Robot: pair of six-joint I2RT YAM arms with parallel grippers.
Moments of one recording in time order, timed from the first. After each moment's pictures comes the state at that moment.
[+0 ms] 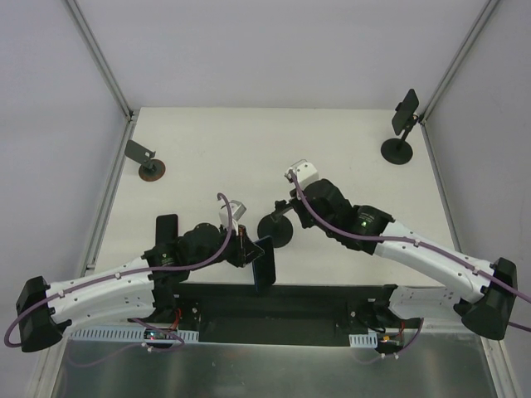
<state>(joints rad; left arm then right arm) -1.07 0.75 0.46 -0.16 -0.06 -0.73 1.01 1.17 1.03 -0.50 0.38 0.17</state>
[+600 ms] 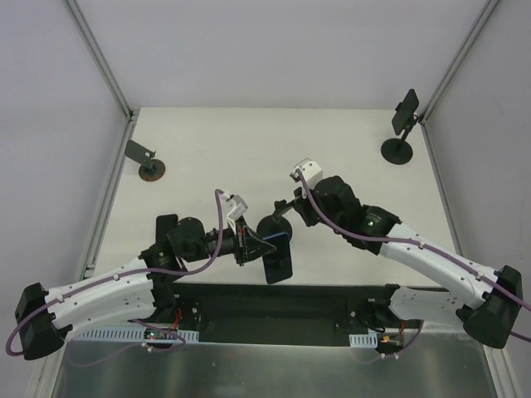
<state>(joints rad) -1.02 0.71 0.45 0.16 0.24 -0.56 0.93 1.11 0.96 -0.42 0.21 0.10</state>
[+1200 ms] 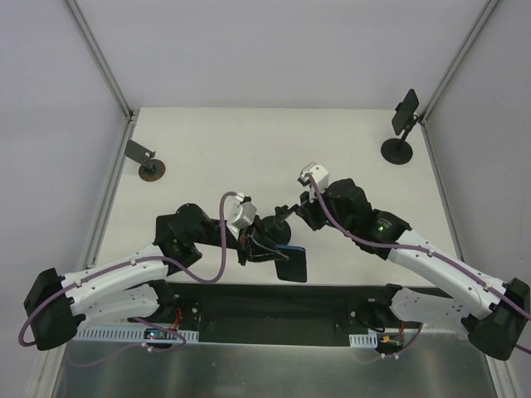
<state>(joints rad) -0.94 0.94 0.53 0.57 0.79 -0.42 0.87 1.02 0.87 -0.37 0.04 0.07</state>
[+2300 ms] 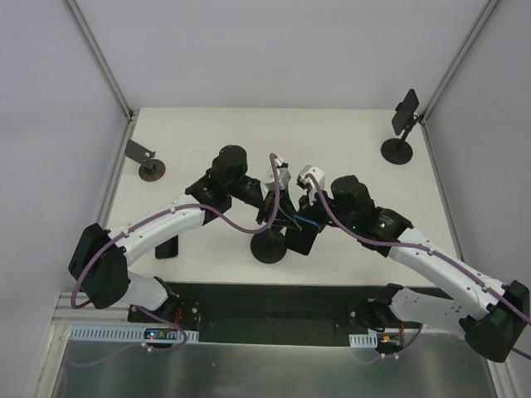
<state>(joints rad) -0.76 1.39 1.04 0.20 1.24 -0.05 0.81 1.03 0.88 -0.39 -0.23 0.04</state>
